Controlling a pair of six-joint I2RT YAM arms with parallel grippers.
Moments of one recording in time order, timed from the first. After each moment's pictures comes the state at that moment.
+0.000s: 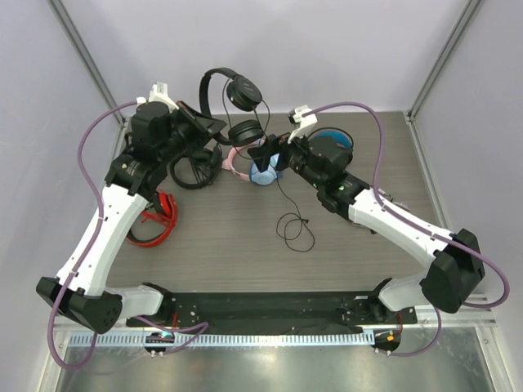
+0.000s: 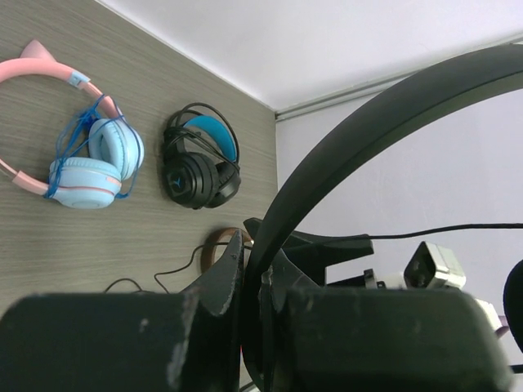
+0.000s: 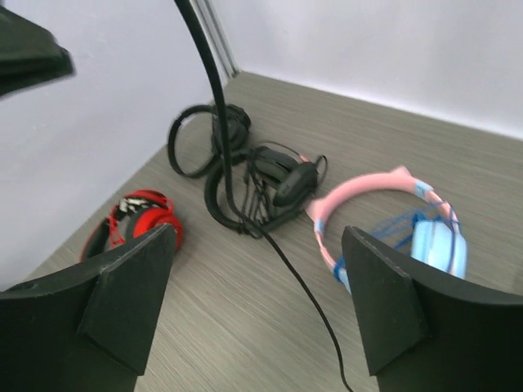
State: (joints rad) left arm -0.39 1.26 1.50 -0.47 0.08 -1.00; right arm 0.71 1.38 1.13 0.21 0.02 0.28
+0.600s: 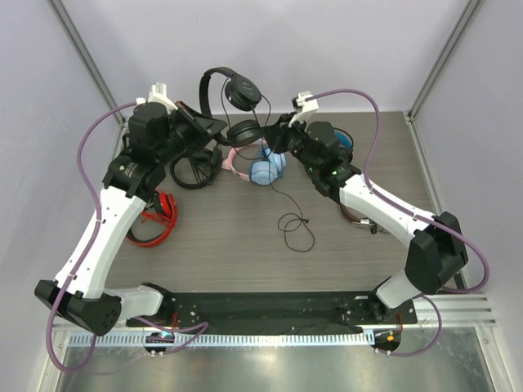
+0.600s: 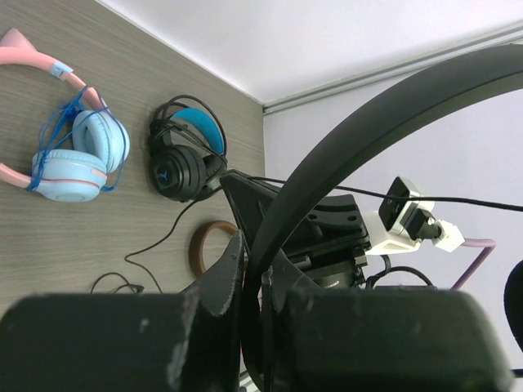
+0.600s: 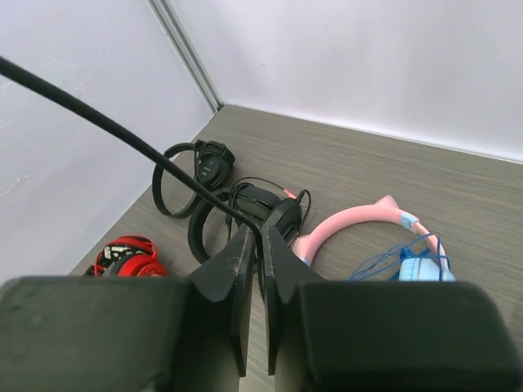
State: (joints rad) left arm -0.39 1.25 1.50 -0.47 0.11 -1.02; right arm 0.63 1.53 1.23 0.32 -0.01 0.33
